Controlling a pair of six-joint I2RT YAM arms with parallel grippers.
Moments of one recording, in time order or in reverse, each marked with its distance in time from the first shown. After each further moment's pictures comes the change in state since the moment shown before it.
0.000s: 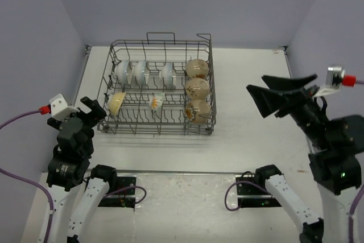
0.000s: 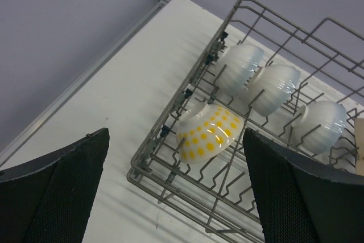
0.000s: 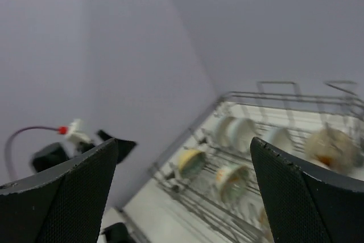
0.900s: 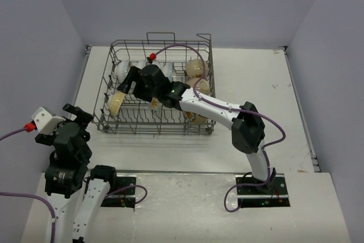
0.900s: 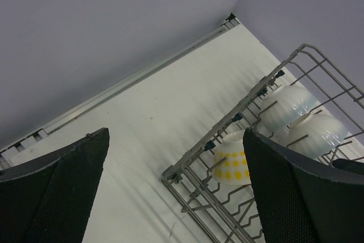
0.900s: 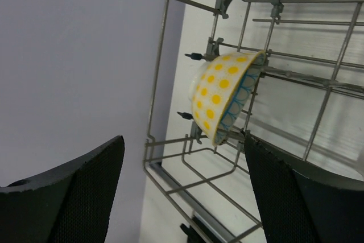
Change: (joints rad) left arm 0.090 -0.051 0.034 -0.143 -0.228 -0.155; right arm 0.797 1.532 0.611 0.215 0.430 0.468
